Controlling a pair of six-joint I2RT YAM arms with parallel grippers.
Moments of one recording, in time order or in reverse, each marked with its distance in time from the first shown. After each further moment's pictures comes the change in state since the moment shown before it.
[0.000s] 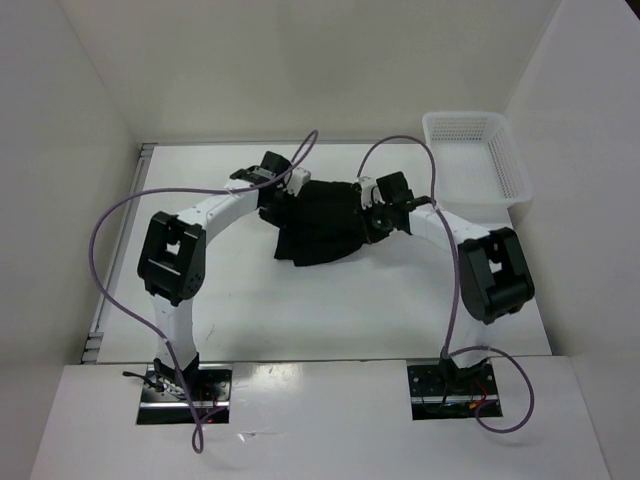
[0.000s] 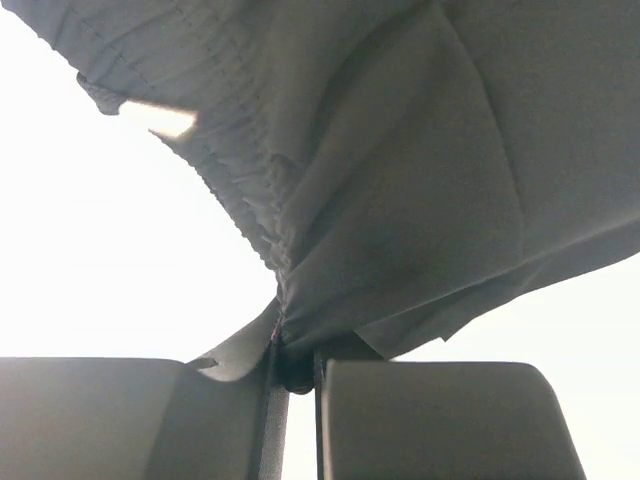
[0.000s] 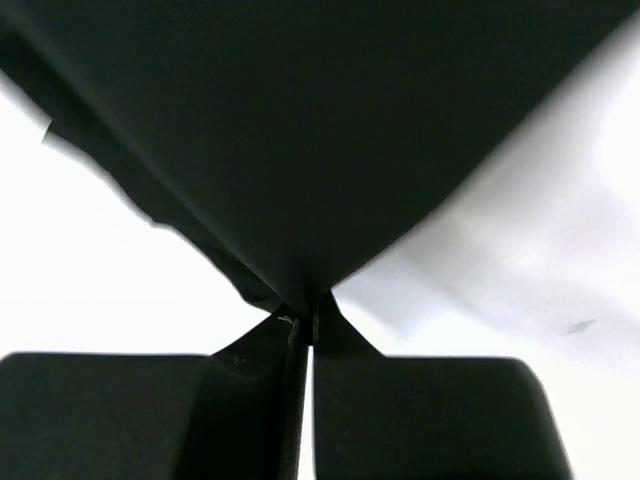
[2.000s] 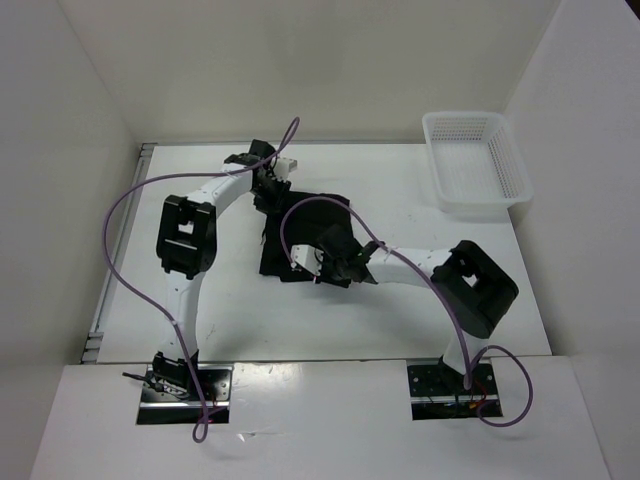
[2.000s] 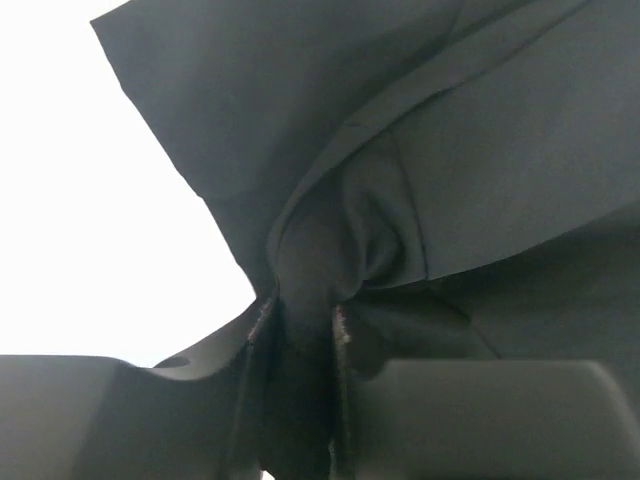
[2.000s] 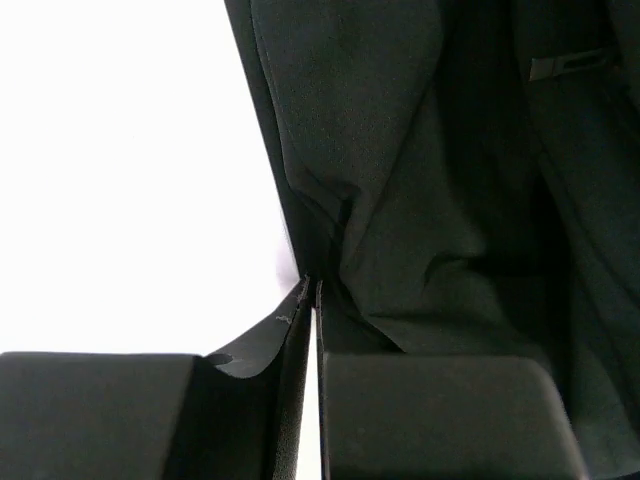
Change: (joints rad) left arm 0.101 0.253 0.274 -0.119 0.148 0.000; right arm 0.474 -0.071 -0.231 0.110 0.257 -0.573
